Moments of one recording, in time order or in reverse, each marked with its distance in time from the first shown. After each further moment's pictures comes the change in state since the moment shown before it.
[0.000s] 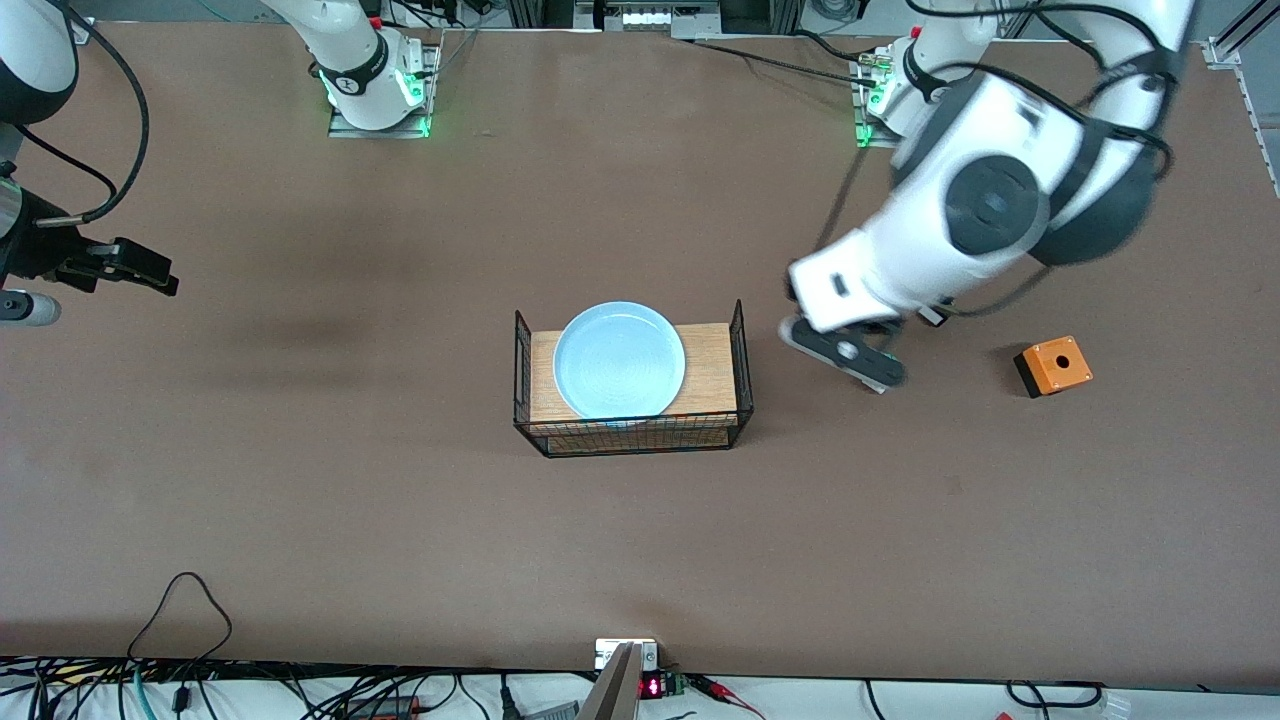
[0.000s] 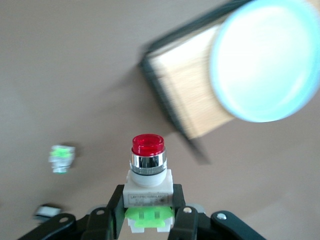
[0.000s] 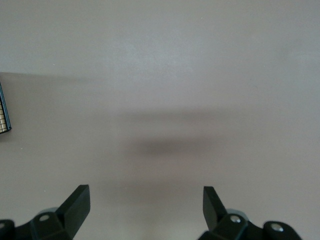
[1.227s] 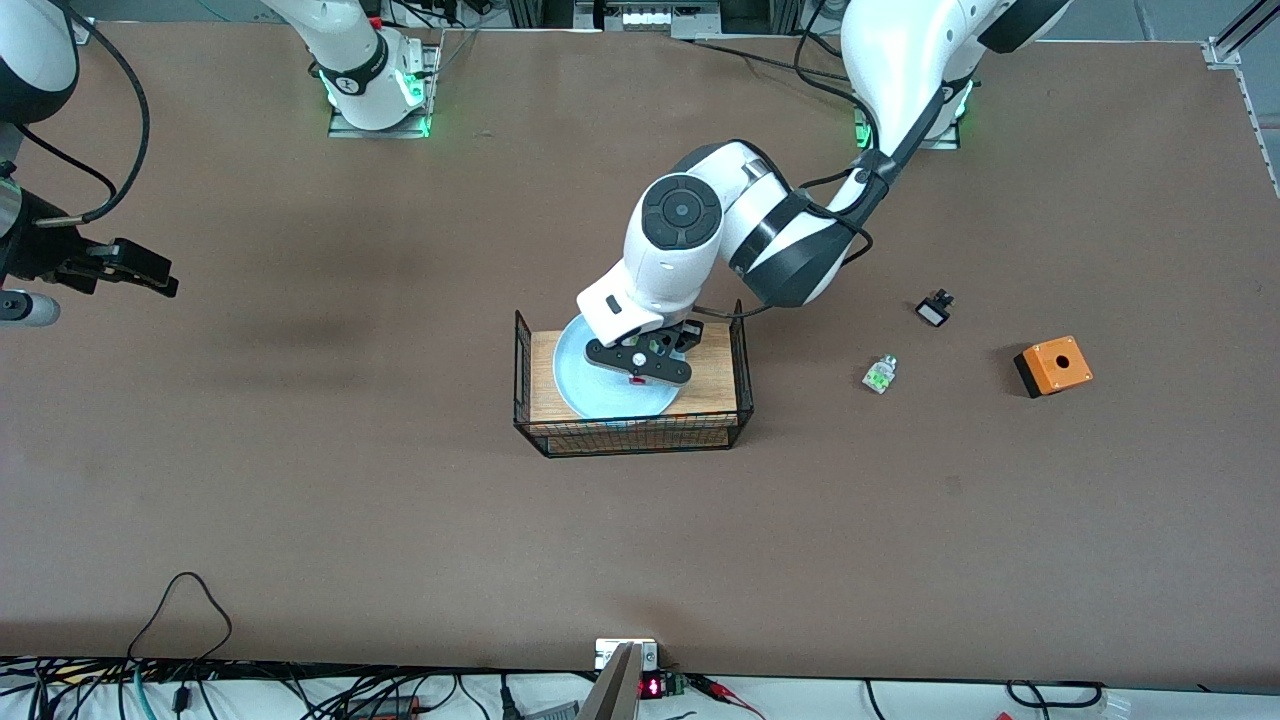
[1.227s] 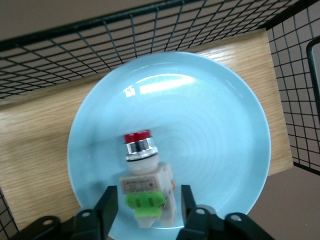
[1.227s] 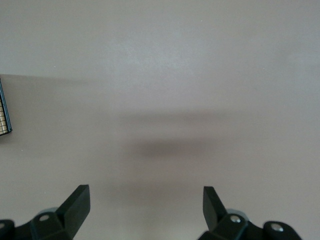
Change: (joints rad) left arm -0.297 0.322 0.077 0.173 0.137 0.312 -0.392; right arm -0.001 -0.001 0.000 0.001 0.000 0.008 0.000
